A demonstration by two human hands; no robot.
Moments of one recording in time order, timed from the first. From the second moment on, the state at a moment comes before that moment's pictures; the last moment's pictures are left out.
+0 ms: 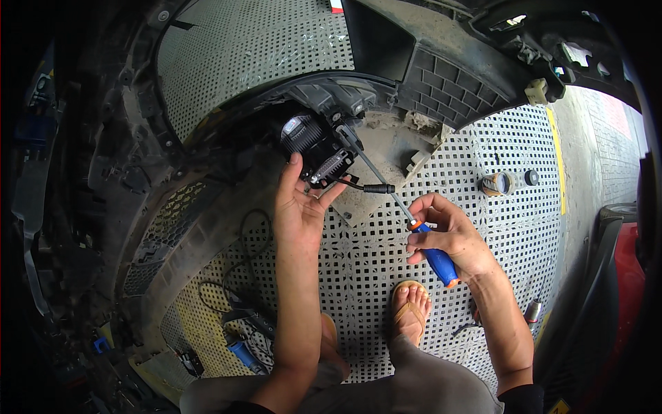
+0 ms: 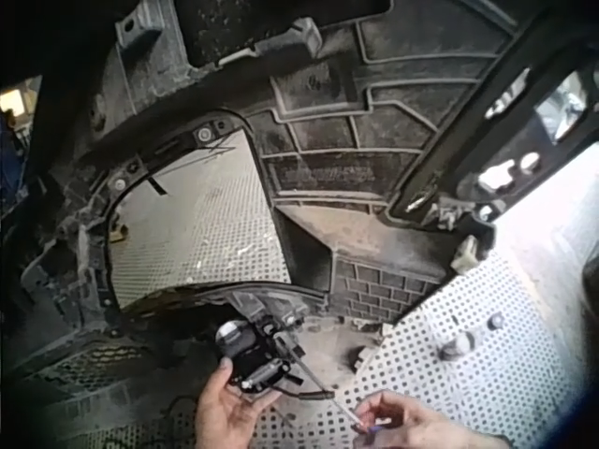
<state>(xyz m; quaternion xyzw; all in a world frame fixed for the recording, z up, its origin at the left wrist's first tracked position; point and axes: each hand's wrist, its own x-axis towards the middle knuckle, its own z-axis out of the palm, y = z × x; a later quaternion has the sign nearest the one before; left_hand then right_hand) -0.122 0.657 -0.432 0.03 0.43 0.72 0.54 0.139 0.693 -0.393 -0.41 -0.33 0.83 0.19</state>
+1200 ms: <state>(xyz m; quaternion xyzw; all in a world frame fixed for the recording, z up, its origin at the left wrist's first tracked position) -0.120 0.657 -0.430 0.03 0.43 0.72 0.54 0.149 0.695 -0.383 -0.50 -0.45 0.73 0.12</state>
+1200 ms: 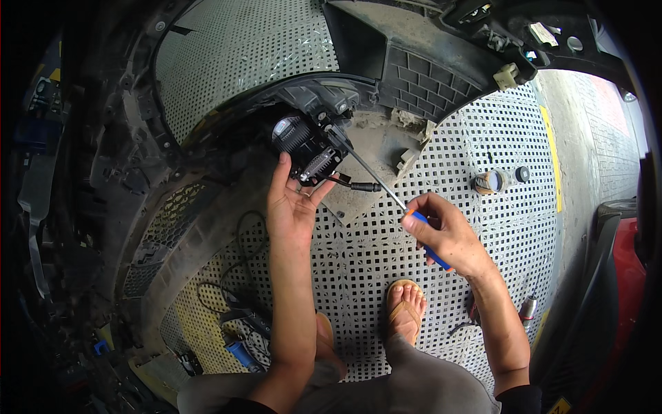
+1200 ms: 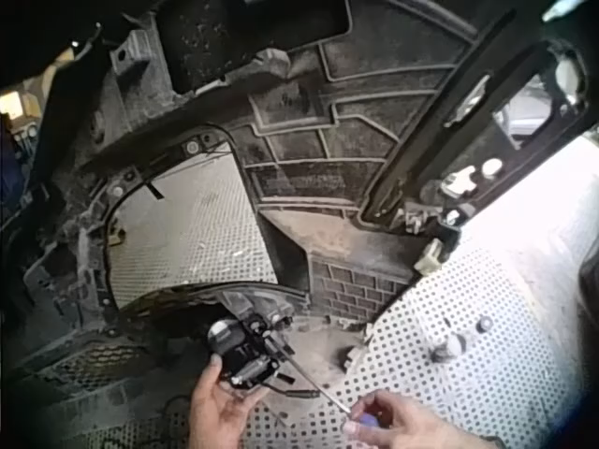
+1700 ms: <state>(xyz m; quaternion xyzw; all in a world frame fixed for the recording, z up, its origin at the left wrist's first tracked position) -0.116 0.660 -0.427 0.04 0.44 0.73 0.52 0.159 0.690 -0.384 -0.55 -0.49 0.66 0.14</state>
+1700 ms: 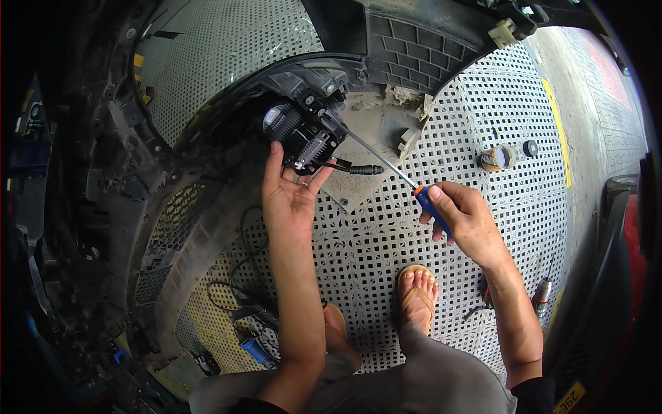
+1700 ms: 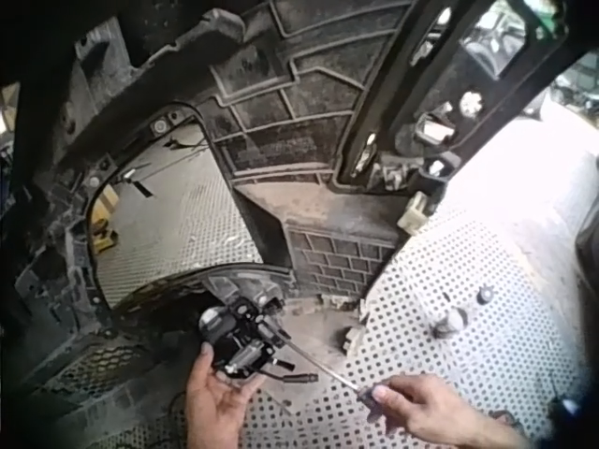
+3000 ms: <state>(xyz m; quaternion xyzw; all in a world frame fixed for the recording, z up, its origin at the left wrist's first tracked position) -0.131 0.655 -0.445 0.03 0.38 0.73 0.56 0.164 0.675 -0.396 -0.50 -0.76 0.34 0.22</state>
